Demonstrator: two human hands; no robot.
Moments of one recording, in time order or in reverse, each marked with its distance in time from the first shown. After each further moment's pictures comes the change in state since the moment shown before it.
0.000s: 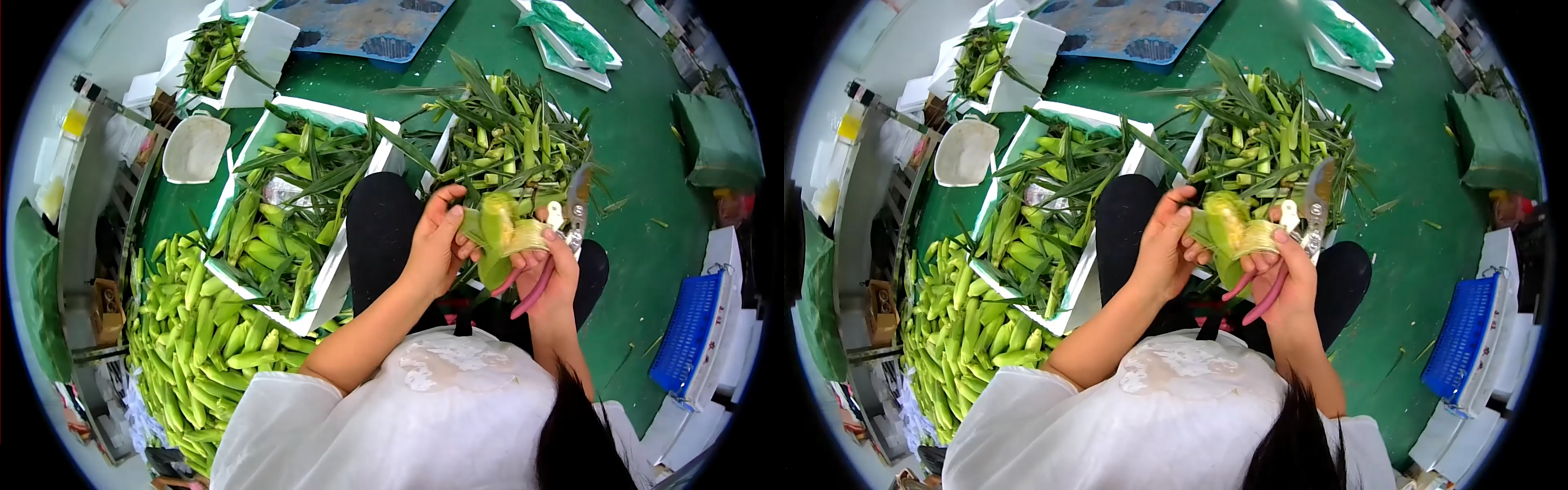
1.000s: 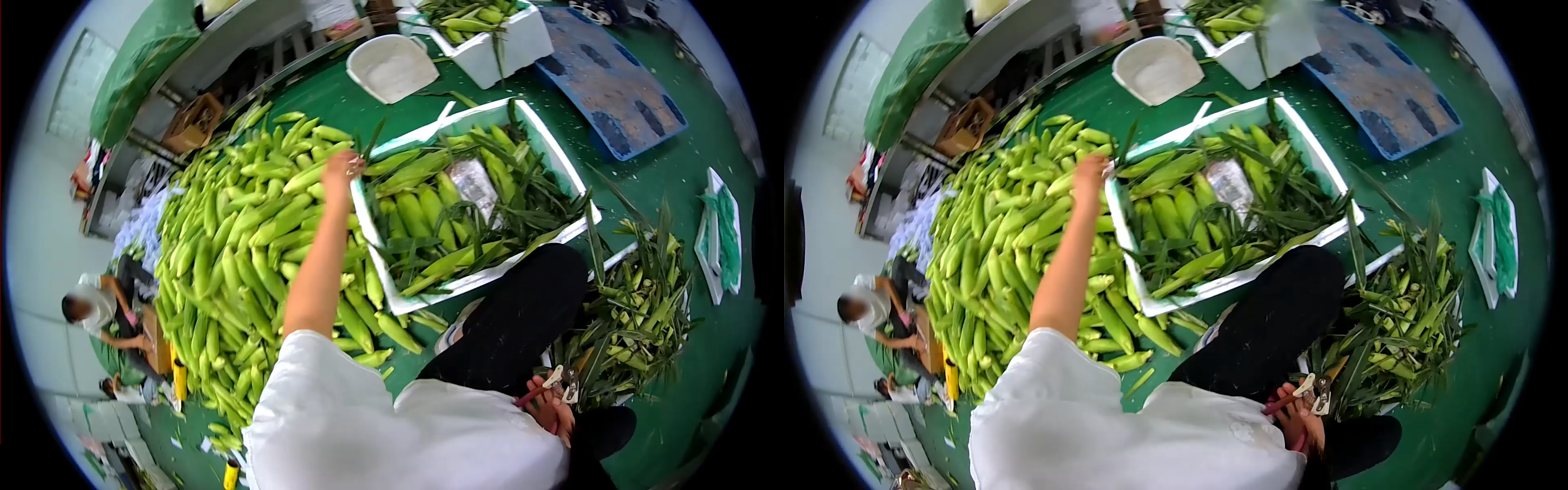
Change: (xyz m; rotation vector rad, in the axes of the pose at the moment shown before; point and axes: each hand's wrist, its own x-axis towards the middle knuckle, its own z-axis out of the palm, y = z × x) left_hand -0.194 0.297 -0.505 0.606 0.984 0.853; right_hand -0.025 0.087 -0.081 -0.511 -0.113 0.882
